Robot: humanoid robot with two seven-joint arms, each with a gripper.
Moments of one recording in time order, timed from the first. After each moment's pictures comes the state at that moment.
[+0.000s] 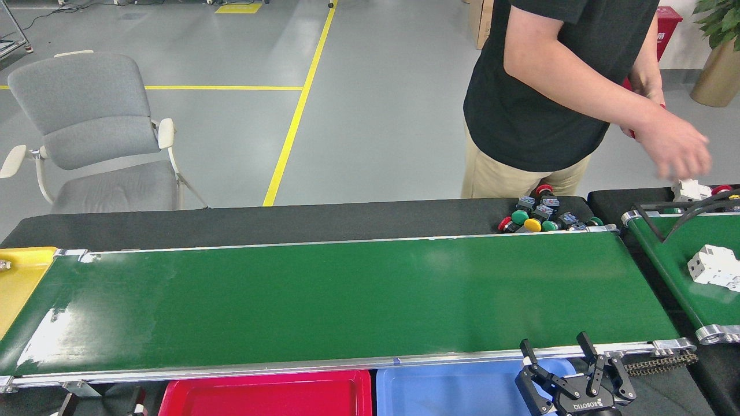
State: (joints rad) left arm 0.44 0.16 0.31 -1.76 -1.36 -0.14 0.10; right arm 0.23 0.10 -0.20 -1.75 1.46 -0.31 -0.04
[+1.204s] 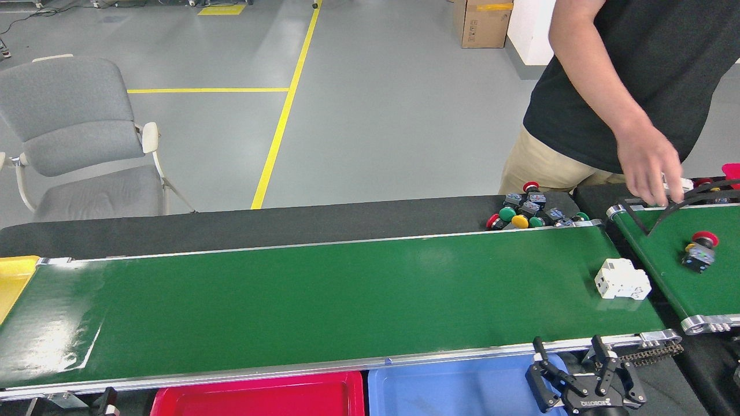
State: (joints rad) left arm 0.45 0.16 0.38 -1.75 -1.36 -0.17 0.12; right arm 0.13 0.02 -0.26 -1.61 1.40 -0.23 0.00
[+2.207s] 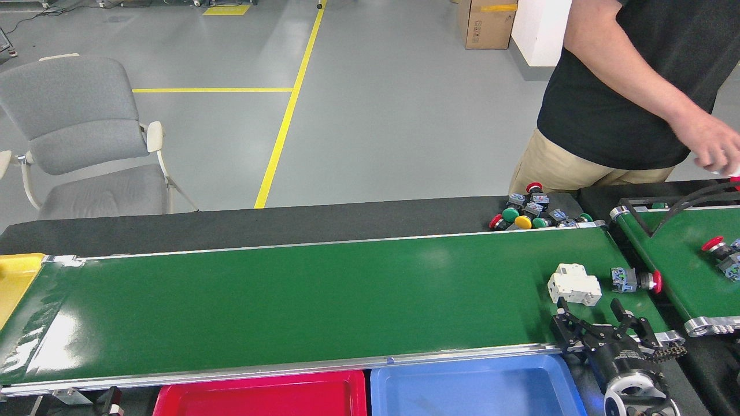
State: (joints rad) left arm 0.45 0.16 0.37 -1.76 -1.36 -0.17 0.13; right arm -0.12 -0.09 -0.14 -1.32 1.37 -0.15 0.10
